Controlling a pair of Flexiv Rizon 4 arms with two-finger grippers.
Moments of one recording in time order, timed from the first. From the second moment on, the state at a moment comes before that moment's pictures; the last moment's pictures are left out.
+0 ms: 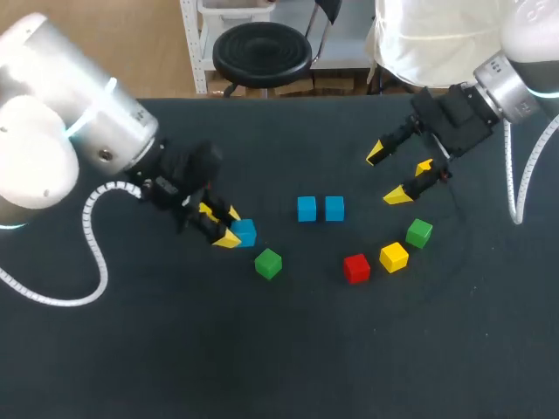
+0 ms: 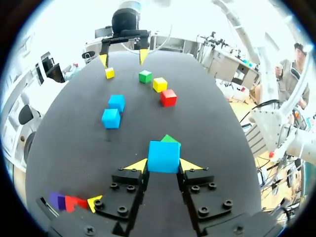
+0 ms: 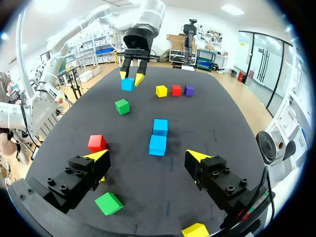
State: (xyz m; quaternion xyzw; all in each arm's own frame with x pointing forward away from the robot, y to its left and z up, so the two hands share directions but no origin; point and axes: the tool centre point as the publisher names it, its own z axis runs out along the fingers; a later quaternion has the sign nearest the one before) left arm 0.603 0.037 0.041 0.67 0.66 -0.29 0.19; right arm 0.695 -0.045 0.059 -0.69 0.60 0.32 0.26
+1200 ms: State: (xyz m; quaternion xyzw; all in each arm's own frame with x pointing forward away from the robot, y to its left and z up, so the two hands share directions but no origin) left arm 0.605 0.022 0.052 0.68 0.69 -0.17 0.18; right arm 0.695 -0.045 0.059 -0.69 0.60 0.32 0.26
